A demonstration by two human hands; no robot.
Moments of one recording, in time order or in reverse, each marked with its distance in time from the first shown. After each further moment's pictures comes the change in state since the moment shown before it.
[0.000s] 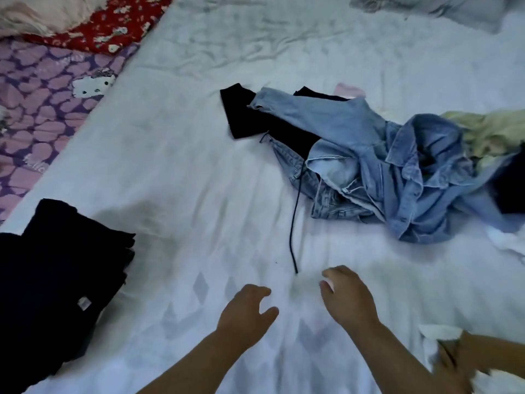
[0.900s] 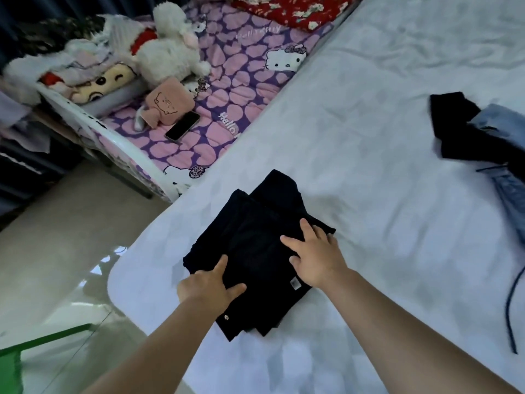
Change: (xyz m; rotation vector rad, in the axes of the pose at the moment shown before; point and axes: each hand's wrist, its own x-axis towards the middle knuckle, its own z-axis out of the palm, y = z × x) left_hand -0.128 -0.326 -0.214 0.316 0.091 -0.756; right_hand 0.016 -0.430 0.131 -0.388 -0.384 -0.642
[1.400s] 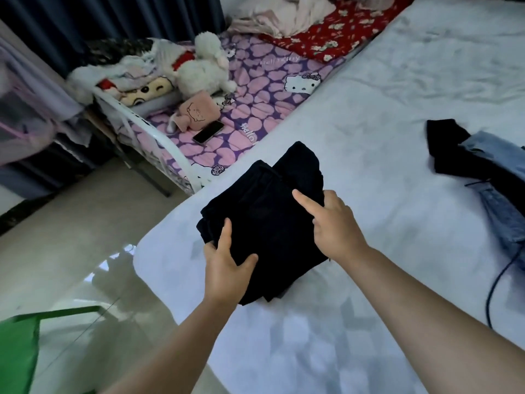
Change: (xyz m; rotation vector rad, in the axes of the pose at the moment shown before) left_hand -0.100 0.004 0.012 -1.291 0.432 0.104; right_hand -0.070 -0.013 -0.036 0.110 0.564 -0.211
